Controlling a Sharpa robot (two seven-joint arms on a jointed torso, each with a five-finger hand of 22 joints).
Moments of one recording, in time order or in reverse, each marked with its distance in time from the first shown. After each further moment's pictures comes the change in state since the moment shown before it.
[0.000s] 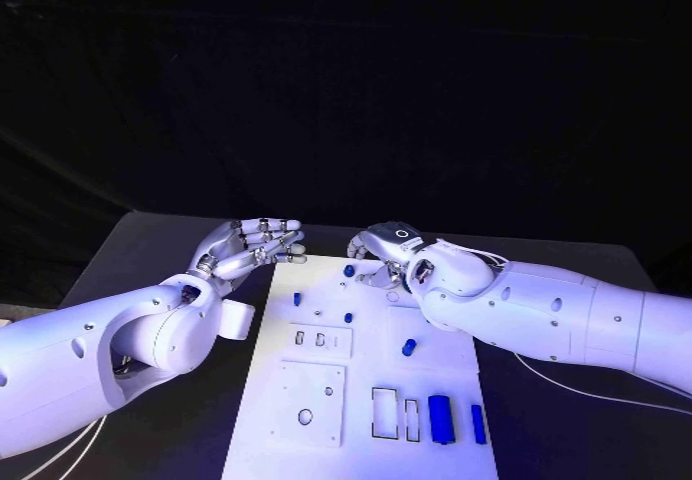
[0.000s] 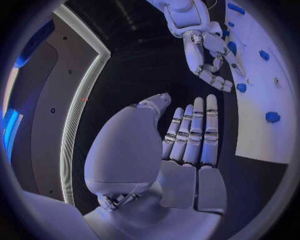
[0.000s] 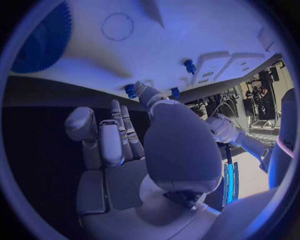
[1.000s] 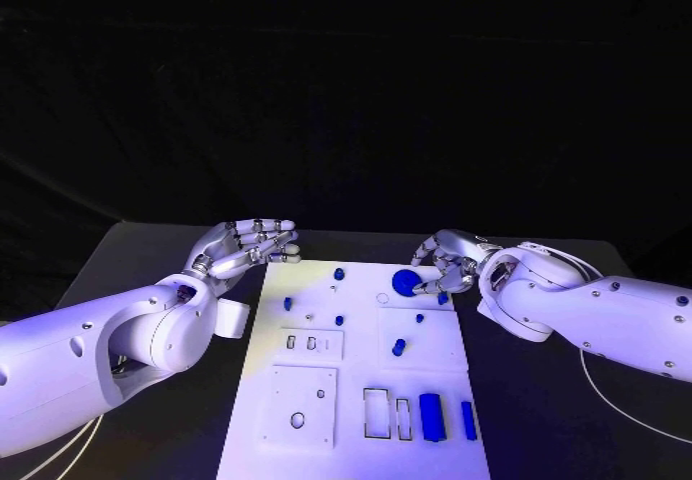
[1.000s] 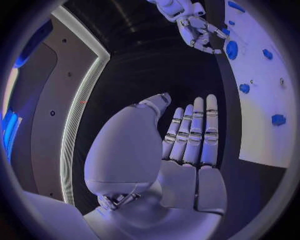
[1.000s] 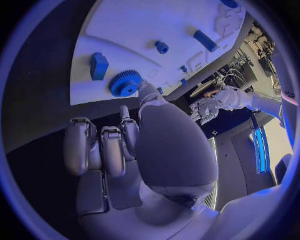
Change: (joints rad) left arm 0.000 0.007 -0.001 -0.031 0.001 0.007 -0.001; left_hand 0.000 0.000 0.000 0.000 0.000 0.000 0.000 0.000 -0.001 0.000 0.000 0.000 0.000 0.000 0.000 0.000 0.000 0.000 0.000 0.000 0.000 0.000; right arm 0.015 -0.300 0.005 0.187 0.342 0.079 -0.046; right_hand 0.111 0.007 -0.328 0.199 0.126 -0.057 -0.019 0.050 0.045 0.357 -0.047 1.257 1.234 -0.002 -0.030 0.186 0.246 -0.031 0.170 -0.033 0.194 0.272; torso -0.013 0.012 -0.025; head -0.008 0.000
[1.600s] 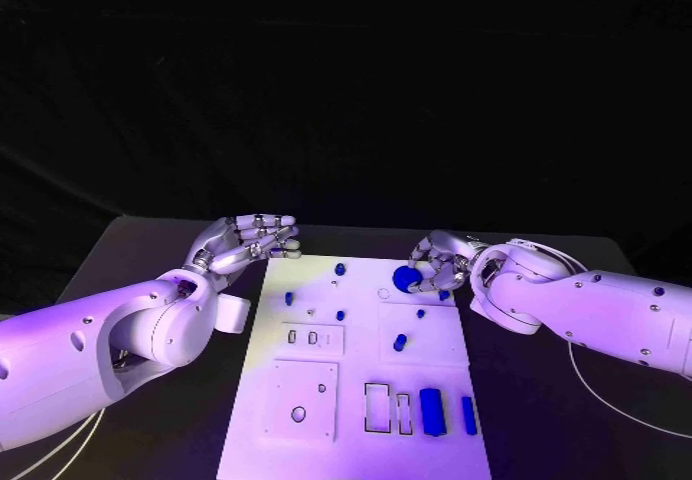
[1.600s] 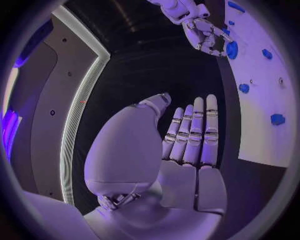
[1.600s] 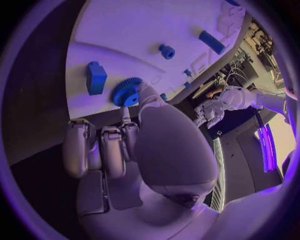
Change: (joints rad) left arm 0.000 -0.002 0.000 0.001 0.001 0.003 -0.001; left_hand 0.000 0.000 0.000 0.000 0.000 0.000 0.000 0.000 0.000 0.000 0.000 -0.005 0.000 0.000 0.000 0.000 0.002 0.000 0.000 0.000 0.000 0.000; right arm -0.012 0.060 -0.001 -0.074 0.045 0.046 -0.007; right_hand -0.005 0.029 0.000 0.000 0.000 0.004 -0.004 0.023 0.006 0.033 -0.002 0.063 0.002 0.000 0.000 0.008 0.000 -0.015 0.011 0.004 0.014 0.000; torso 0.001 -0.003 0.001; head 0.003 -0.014
